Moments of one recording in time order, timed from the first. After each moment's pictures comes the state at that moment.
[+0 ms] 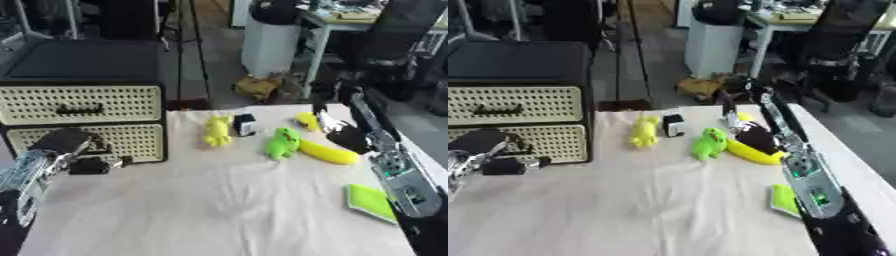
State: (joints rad) left arm -0.80 0.34 -0.20 -0.97 -1.24 0.01 -0.36; right arm -0.46 -0.35 -0.02 -1.47 0.32 -0.41 0.05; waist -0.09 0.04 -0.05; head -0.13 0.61
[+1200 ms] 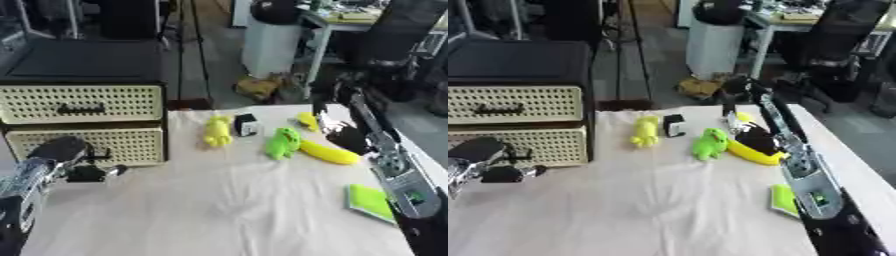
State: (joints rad) left arm -0.78 0.33 -0.19 -0.97 -1.27 0.01 -0.41; right arm -0.46 -0.35 -0.02 -1.47 0.32 -0.42 0.06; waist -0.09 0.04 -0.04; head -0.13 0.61
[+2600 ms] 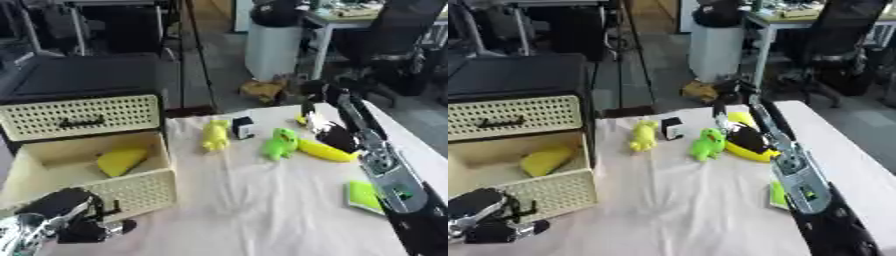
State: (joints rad) left arm -0.39 0.31 -0.24 -1.57 -1.08 0.00 -0.71; right arm -0.42 -0.37 -0.03 -1.47 0.32 -0.41 0.06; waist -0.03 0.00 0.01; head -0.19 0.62
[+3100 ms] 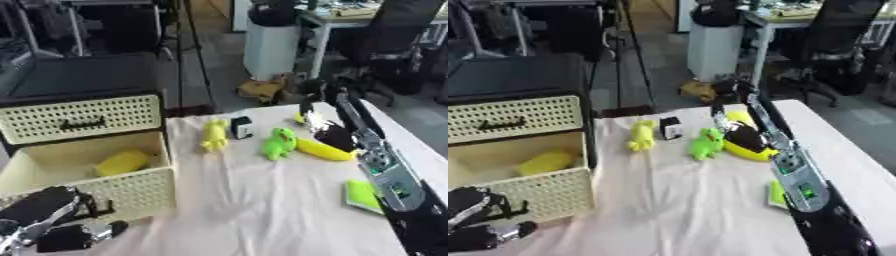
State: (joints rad) left arm -0.31 0.39 -0.22 -1.74 -1.00 0.03 -0.68; right arm -0.42 -0.38 -0.03 -1.47 0.32 -0.41 0.06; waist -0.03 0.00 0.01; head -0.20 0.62
